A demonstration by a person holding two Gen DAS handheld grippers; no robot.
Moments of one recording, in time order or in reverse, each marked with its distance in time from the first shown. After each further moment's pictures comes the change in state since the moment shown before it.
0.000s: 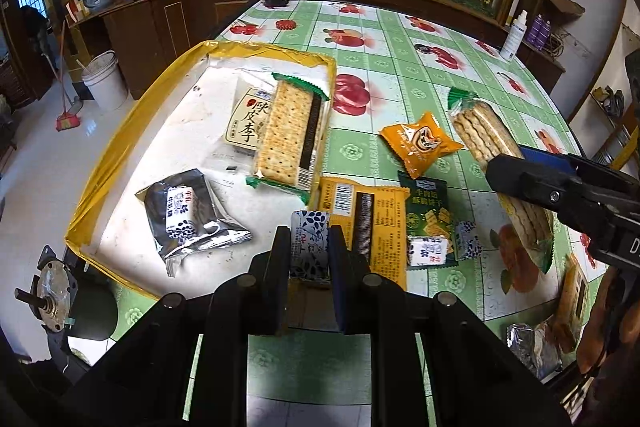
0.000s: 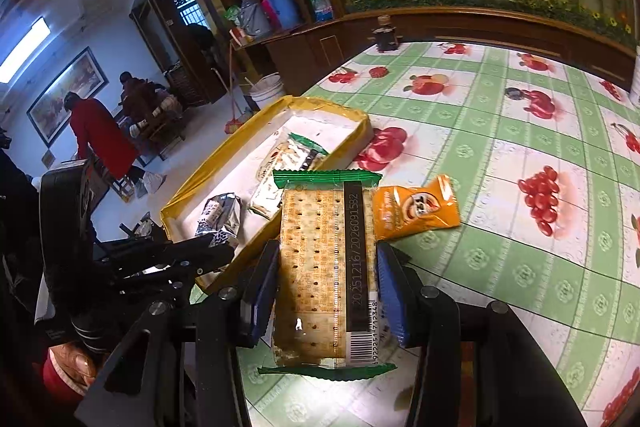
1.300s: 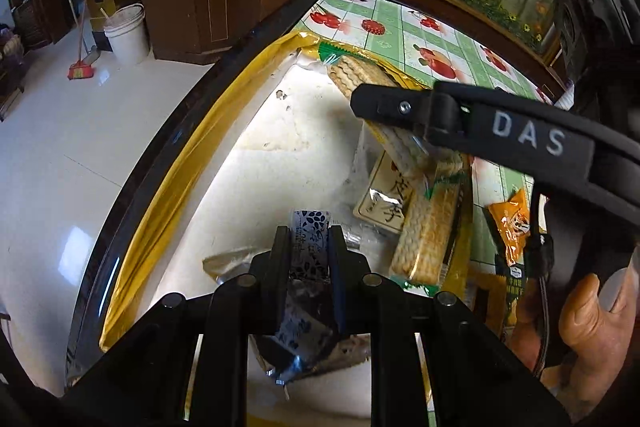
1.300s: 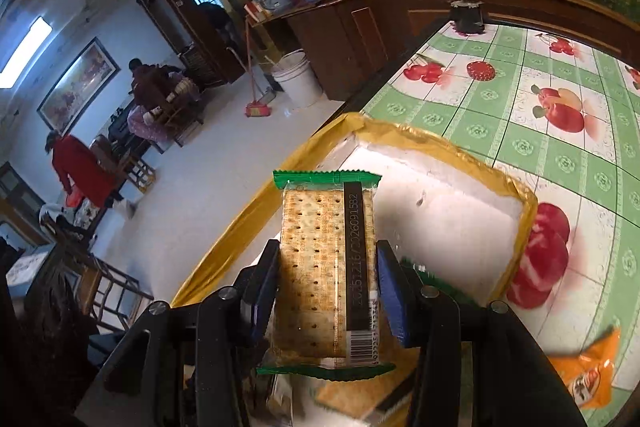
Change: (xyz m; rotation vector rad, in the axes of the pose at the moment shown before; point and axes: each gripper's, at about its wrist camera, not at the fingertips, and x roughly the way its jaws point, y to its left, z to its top) left arm 0.058 0.101 0.055 -0.188 0.078 0.008; right arm 0.188 0.058 0.117 0.034 0.100 0.077
